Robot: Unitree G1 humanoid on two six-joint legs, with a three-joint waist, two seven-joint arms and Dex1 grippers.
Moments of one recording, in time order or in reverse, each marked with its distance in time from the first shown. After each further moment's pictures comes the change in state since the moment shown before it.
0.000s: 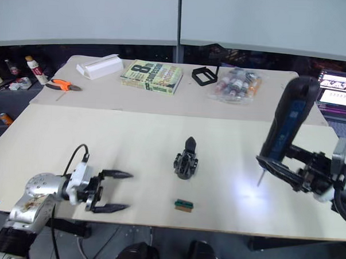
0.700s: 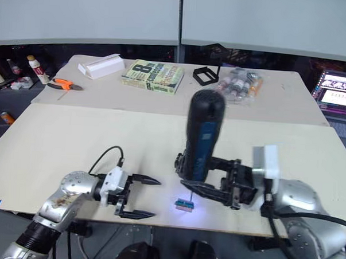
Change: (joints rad) left arm -0.137 -0.146 -0.236 -0.114 0.141 0.097 0.153; right arm -0.185 0.130 0.518 -0.335 0.090 0.083 -0.189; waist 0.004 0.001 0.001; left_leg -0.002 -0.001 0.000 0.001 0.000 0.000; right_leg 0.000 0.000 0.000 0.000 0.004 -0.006
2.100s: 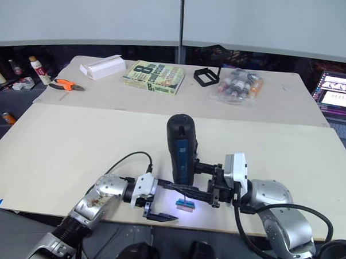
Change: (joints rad) left arm -0.095 -0.156 -0.143 0.174 0.142 -0.050 0.075; right arm -0.033 0.082 0.138 0.149 -0.205 -0.129 0.075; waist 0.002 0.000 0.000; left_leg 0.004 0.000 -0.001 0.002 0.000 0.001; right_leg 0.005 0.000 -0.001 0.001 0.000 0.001
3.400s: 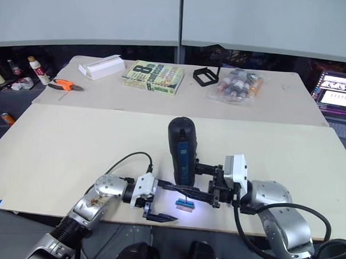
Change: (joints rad) left arm 0.007 0.008 0.000 -0.025 -0.001 0.037 0.002; right arm 0.008 0.010 0.000 0.022 -0.027 -0.020 0.017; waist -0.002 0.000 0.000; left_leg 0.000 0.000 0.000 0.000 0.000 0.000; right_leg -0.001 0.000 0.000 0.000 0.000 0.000
